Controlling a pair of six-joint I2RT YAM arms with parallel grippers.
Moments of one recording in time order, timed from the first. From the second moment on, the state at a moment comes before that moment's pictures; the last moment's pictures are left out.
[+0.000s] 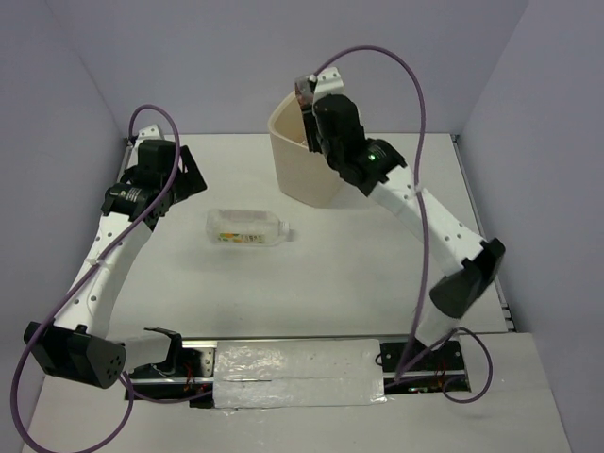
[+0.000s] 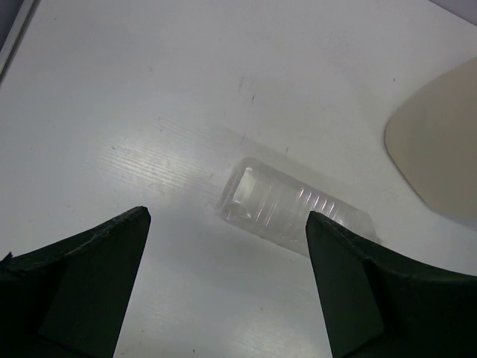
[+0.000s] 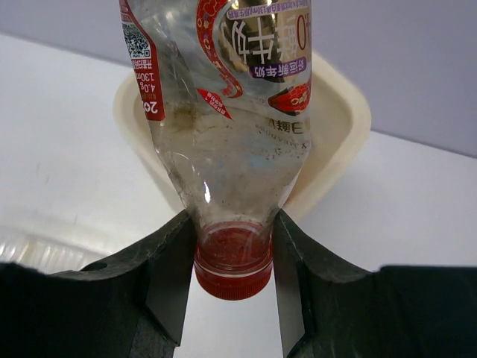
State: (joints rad) left arm -0.20 1.23 1.34 -0.77 -0.37 -0.51; right arm 0.71 1.64 1.84 -0.53 0.51 0.05
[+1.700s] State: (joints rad) left arm -0.07 1.35 1.22 -0.84 -0.18 -0.77; right arm 0.89 1.72 1.54 -0.71 0.20 0.01
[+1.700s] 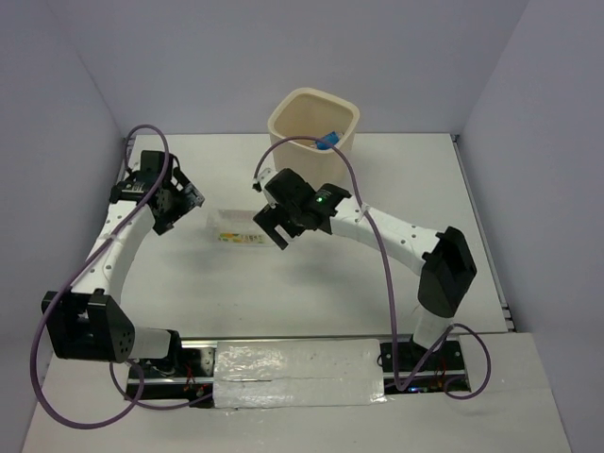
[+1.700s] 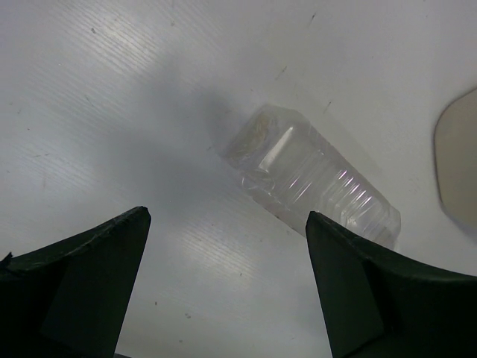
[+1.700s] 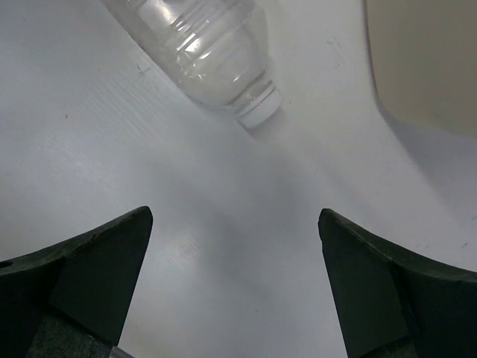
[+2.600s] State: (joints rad) left arm 0.00 1.31 1.24 -0.85 -0.16 -0.71; right arm 0.77 2.07 1.70 -0.68 -0.02 -0.30
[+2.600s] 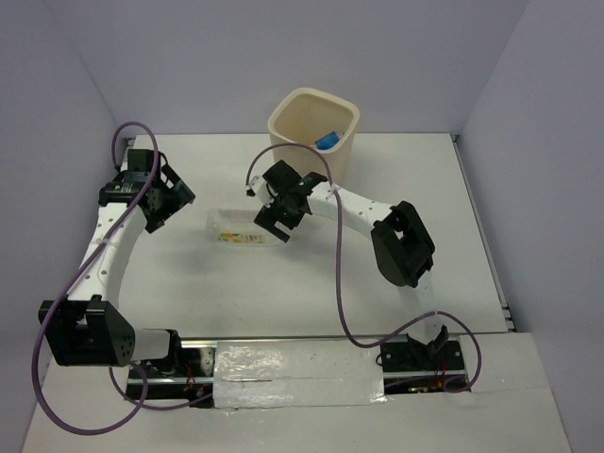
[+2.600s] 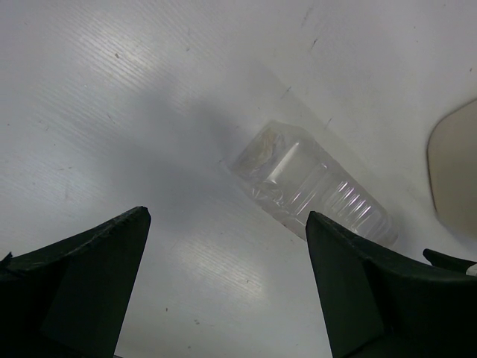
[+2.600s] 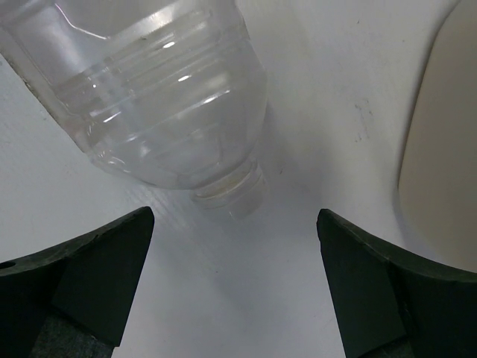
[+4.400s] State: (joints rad) left arm 0.04 1.30 1.22 -0.85 -0.15 -0.68; right arm 0.89 2.12 1.67 -0.59 -0.06 0.27
